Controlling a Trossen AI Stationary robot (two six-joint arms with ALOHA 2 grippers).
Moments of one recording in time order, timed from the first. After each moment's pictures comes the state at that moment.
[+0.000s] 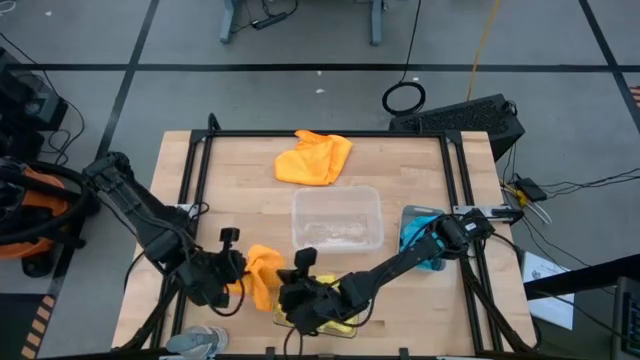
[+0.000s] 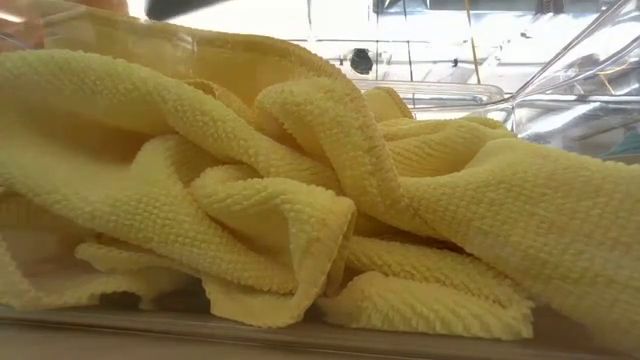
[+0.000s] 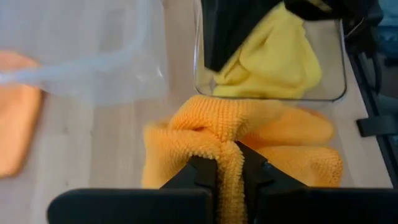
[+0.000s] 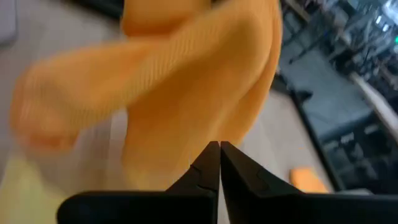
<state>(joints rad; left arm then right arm) -0.78 1.27 1.13 -0.92 -0.46 -0.53 0.49 2.30 1.98 -0.37 0.87 -0.05</state>
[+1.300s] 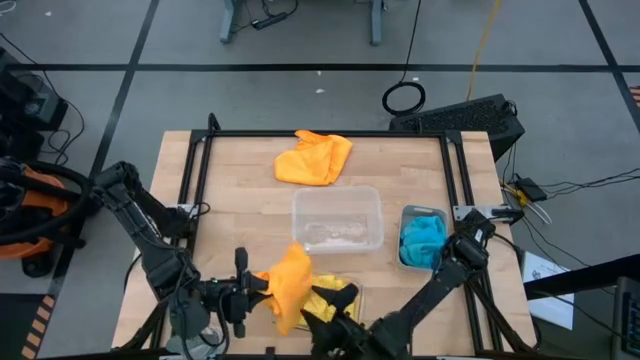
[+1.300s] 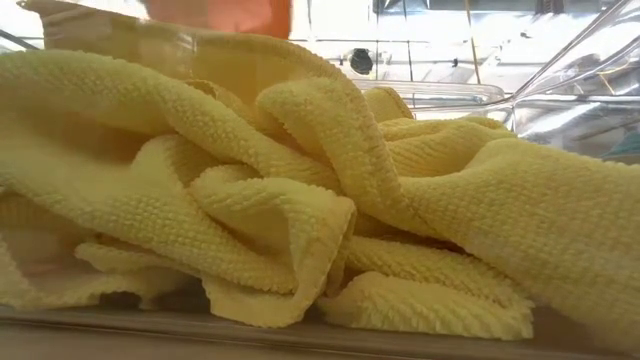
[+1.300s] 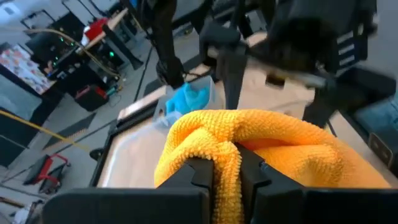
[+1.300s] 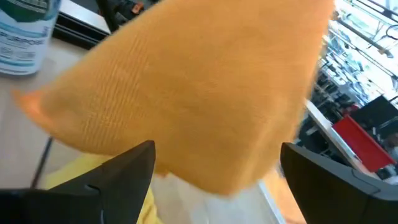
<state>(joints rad) -0.89 1.44 1.23 -0.32 -0.91 0.10 0.73 2.30 2.04 -0.63 1.28 0.26</state>
